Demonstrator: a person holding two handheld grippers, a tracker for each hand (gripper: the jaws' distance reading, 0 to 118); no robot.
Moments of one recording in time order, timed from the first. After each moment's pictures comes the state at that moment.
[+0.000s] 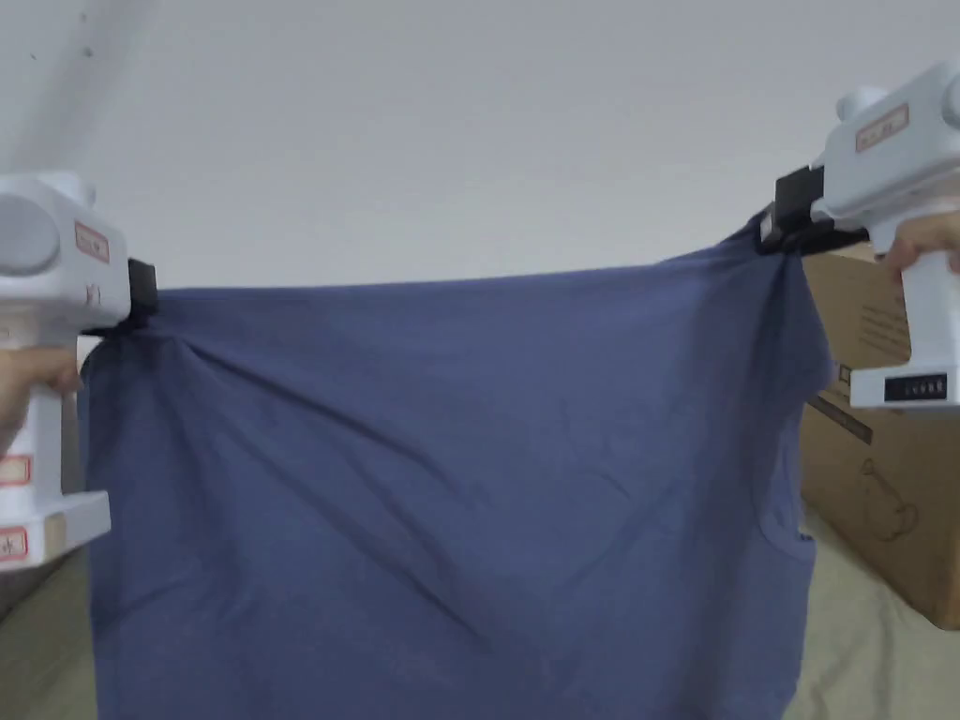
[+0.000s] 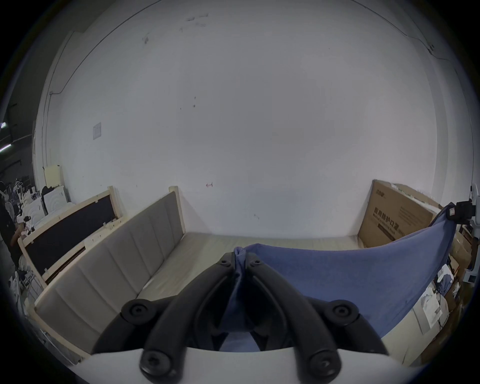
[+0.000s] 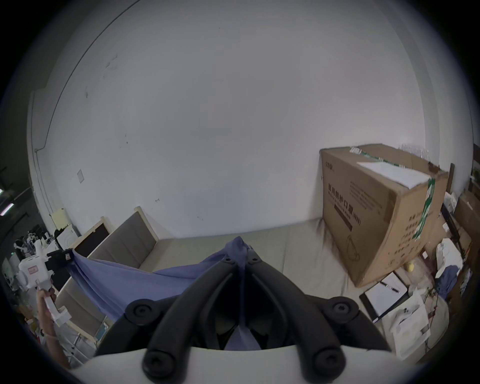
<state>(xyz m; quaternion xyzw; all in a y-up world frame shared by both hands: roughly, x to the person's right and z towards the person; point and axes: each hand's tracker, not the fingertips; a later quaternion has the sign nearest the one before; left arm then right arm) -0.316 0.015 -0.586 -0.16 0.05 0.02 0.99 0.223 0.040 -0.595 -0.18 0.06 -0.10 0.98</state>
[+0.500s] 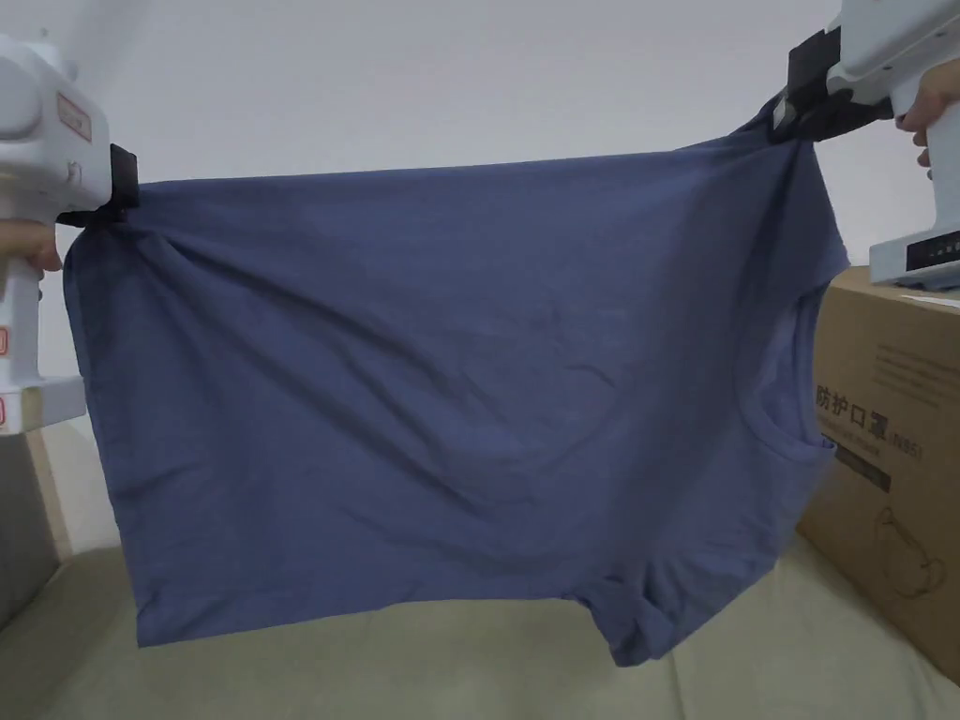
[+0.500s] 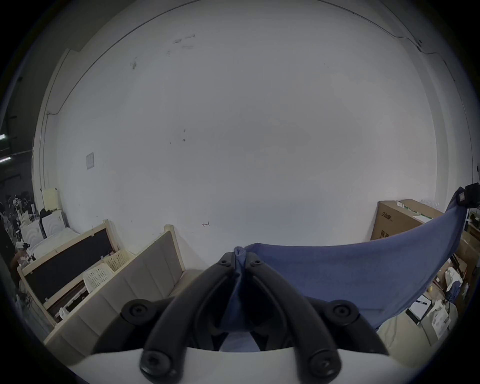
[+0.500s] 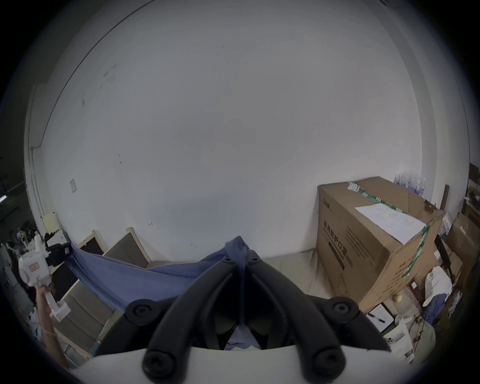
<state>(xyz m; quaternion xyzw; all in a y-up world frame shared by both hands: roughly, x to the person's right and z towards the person) -0.312 0.089 -0.681 -0.09 0.05 -0.01 0.99 0.217 0.131 -0.642 -0.14 0.03 -0.08 0.99</state>
